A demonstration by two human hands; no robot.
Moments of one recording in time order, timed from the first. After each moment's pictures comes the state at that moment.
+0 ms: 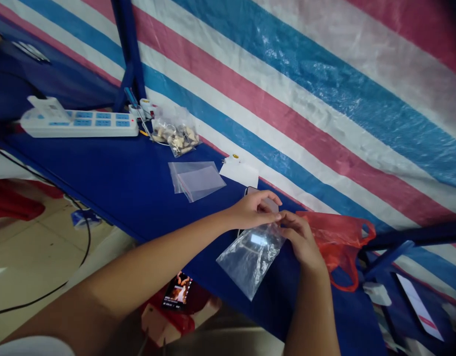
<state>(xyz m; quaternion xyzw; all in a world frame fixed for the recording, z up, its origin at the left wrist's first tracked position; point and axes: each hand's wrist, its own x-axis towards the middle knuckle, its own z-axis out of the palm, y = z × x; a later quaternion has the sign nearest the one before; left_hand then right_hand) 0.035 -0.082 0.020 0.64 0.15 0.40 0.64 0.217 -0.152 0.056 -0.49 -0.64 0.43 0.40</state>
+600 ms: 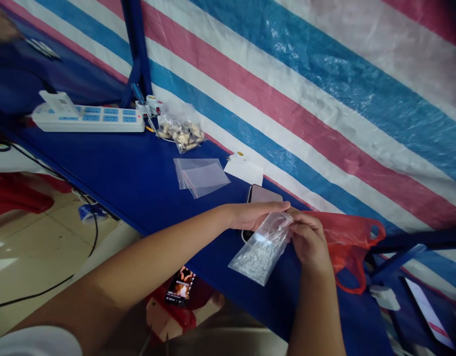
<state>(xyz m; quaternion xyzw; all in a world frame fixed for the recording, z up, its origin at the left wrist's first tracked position) 0.036 -0.085 0.026 0.43 0.03 0.16 0.89 0.207 -0.155 0.050 -0.45 -0.57 0.44 0.54</state>
